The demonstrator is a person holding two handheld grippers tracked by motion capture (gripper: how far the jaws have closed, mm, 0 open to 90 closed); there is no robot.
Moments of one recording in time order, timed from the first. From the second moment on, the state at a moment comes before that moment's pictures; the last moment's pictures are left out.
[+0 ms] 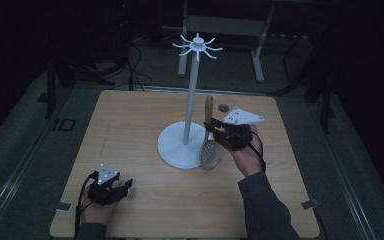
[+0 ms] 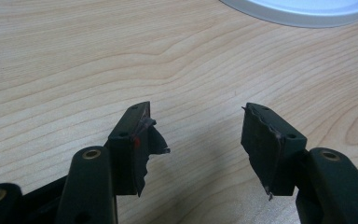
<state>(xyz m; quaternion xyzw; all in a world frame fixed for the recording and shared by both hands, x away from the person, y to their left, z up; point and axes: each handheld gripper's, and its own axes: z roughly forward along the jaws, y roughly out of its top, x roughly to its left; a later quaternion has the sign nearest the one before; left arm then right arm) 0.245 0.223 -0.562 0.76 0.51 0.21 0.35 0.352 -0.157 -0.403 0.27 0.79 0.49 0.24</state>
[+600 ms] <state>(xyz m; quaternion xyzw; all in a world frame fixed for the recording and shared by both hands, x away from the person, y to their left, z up) 0.245 0.223 -0.562 0.76 0.51 0.21 0.35 0.356 -0.156 -0.393 0.28 0.78 0.50 0.23</state>
